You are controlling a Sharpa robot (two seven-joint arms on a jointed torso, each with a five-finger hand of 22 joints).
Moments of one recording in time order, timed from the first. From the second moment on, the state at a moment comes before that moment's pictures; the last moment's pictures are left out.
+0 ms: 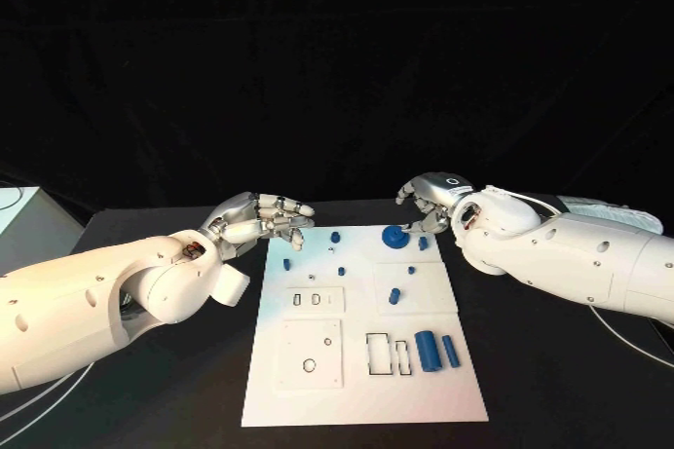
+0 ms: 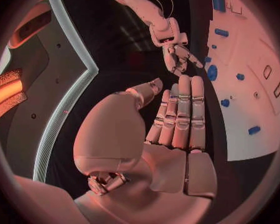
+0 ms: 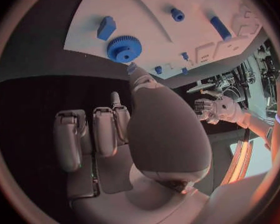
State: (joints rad) left arm 1.20 -0.93 -0.03 1.59 -0.21 -0.12 0.31; left_hand 1.32 -0.15 0.59 -0.04 0.05 0.85 0.22 0.27 0.36 1.11 0.15 0.13 0.12 1.10 0.07 0.51 0.58 0.17 0.86 0.16 0.87 0.45; right arm 1.34 -0.65 -0.18 1.21 -1.53 -0.39 -0.17; right_hand 1.49 -0.24 0.13 0.29 0.21 0.85 0.14 0.12 0.43 1.38 0.05 1.46 1.31 1.46 -0.02 1.42 1.31 0.03 1.47 0.09 1.53 1.31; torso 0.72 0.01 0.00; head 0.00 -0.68
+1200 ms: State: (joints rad) left arm 1.20 -0.94 -0.03 1.60 -0.23 -0.10 0.29; left_hand 1.32 -0.15 0.59 -0.04 0.05 0.84 0.22 0.27 0.36 1.10 0.15 0.13 0.11 1.10 0.07 0.51 0.58 0.17 0.86 0.16 0.87 0.45; right arm 1.33 -0.61 -0.18 1.17 -1.33 -0.29 -0.20; right_hand 1.47 -0.21 0.16 0.28 0.21 0.89 0.15 0.15 0.44 1.46 0.06 1.52 1.31 1.47 -0.02 1.46 1.31 0.01 1.47 0.09 1.57 1.31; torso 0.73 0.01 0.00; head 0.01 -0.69
